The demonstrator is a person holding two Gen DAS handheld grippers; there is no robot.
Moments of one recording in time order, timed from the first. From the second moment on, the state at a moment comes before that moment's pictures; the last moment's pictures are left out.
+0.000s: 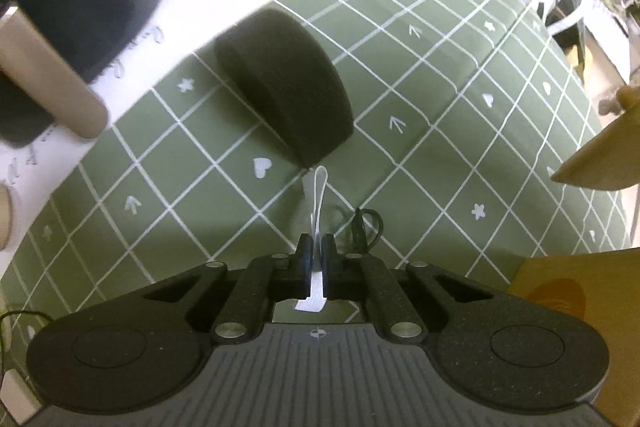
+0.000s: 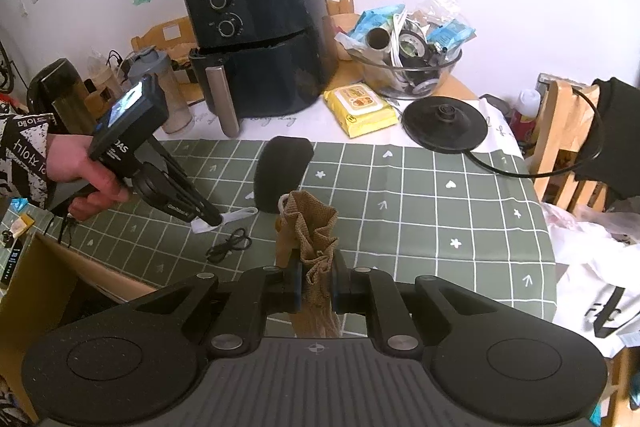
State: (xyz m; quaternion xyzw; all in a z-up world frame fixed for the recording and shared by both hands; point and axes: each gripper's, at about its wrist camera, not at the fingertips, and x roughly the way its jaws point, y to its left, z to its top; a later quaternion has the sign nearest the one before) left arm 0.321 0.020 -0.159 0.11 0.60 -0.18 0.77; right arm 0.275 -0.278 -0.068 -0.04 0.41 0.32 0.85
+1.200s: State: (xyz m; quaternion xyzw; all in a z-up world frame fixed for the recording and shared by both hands) left arm 0.184 0.061 -0.004 -0.01 0.45 -0.11 0.89; right arm 0.241 -0.257 0.032 0.10 0.39 0.41 0.82
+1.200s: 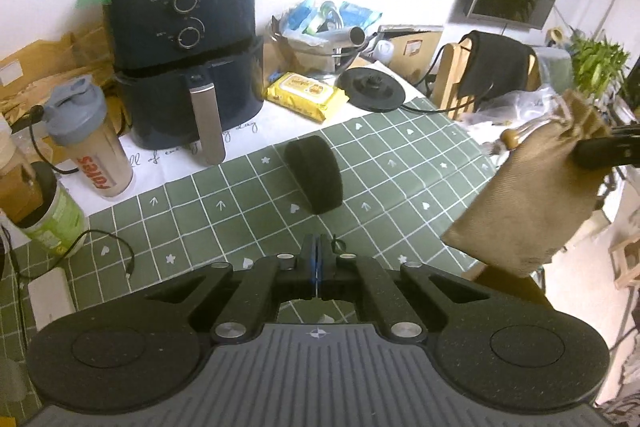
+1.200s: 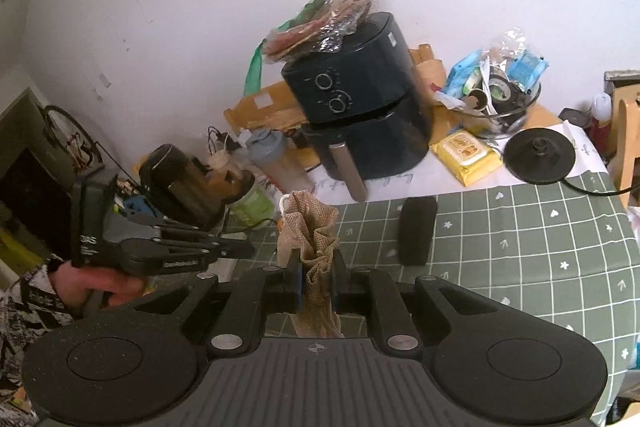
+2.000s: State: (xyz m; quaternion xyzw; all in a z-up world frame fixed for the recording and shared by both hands) left arm 0.117 0.067 -0.018 -0.04 0.47 -0.08 0.88; right arm 0.187 -0.233 -0.016 0.14 0.48 0.46 0.74
